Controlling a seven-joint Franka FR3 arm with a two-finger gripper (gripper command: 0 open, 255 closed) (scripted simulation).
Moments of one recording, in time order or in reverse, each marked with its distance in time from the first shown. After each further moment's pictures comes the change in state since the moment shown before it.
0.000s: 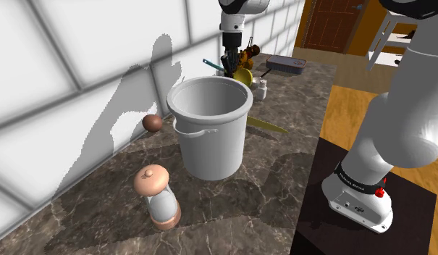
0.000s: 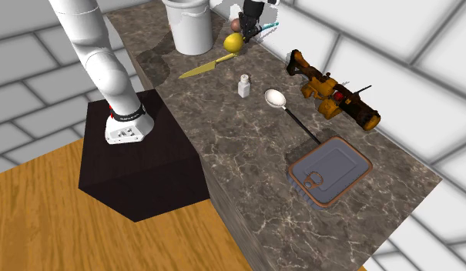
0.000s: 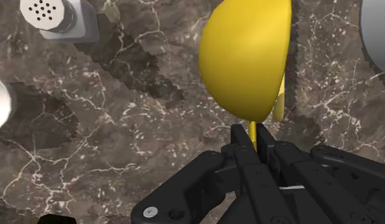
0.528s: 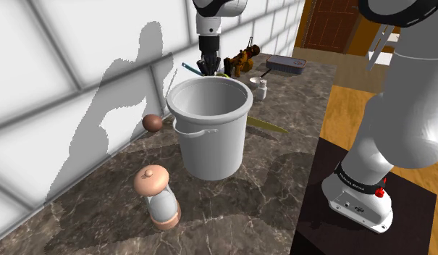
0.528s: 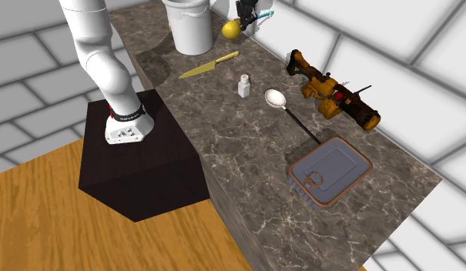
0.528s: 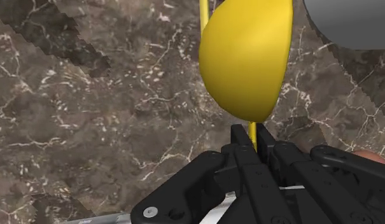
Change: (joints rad) arm 0.078 0.108 0.069 0.141 0.039 -0.014 0.145
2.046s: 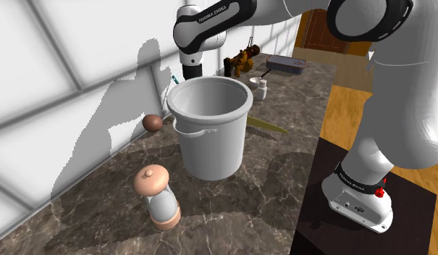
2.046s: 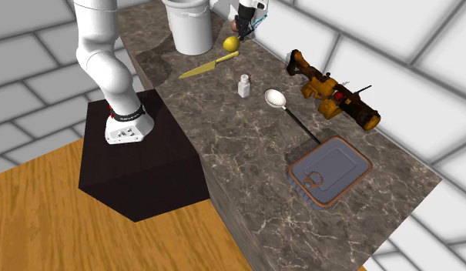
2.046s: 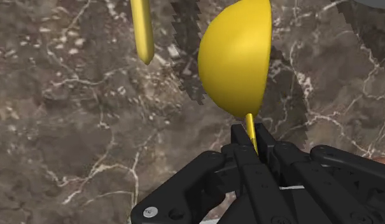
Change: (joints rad) arm 0.052 0.173 0.051 0.011 0.052 0.169 0.060
